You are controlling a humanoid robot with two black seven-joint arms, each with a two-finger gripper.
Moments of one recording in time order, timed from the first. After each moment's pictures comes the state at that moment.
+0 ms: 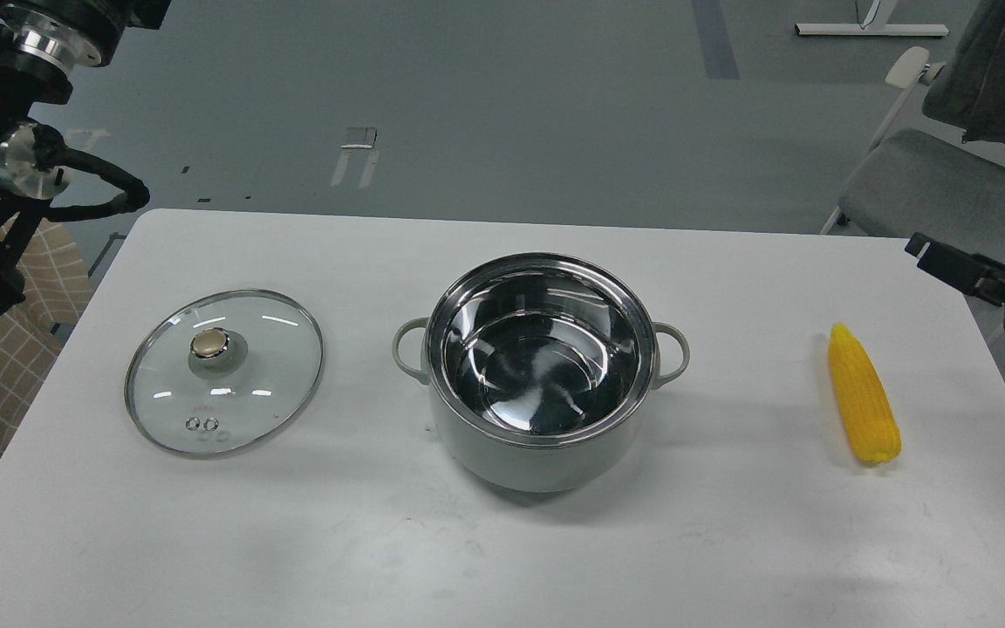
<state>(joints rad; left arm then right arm) -0.96 0.58 -0.89 -0.82 0.31 -0.22 -0.42 0.34 -0.69 1.16 1.17 -1.88 0.36 0.16</state>
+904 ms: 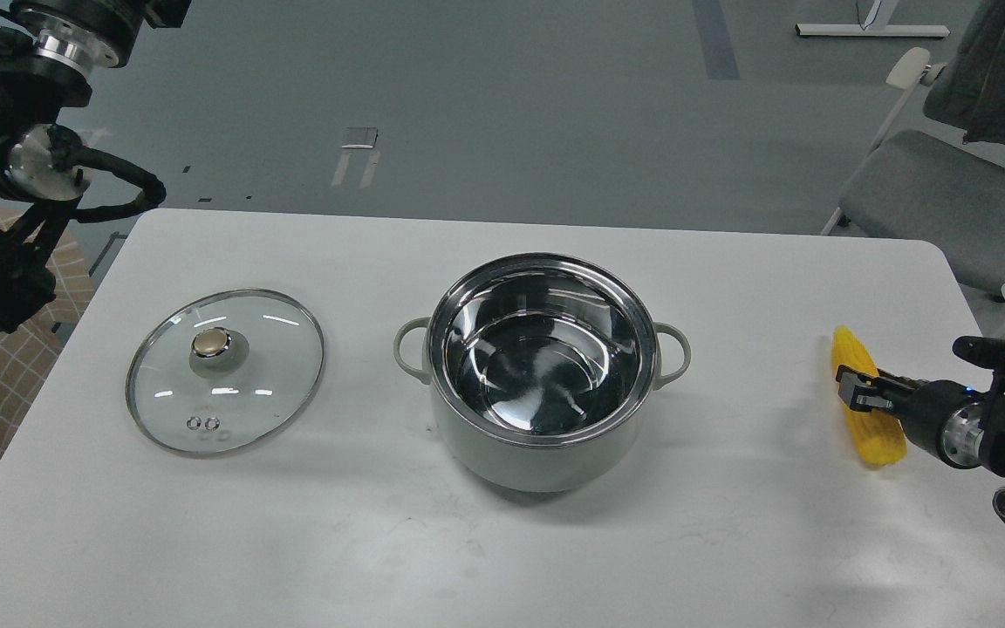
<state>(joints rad) -0.94 0.54 -0.90 -0.81 0.29 -0.23 -0.42 0.30 -0.54 1.04 1.07 -2.04 0.32 0.07</state>
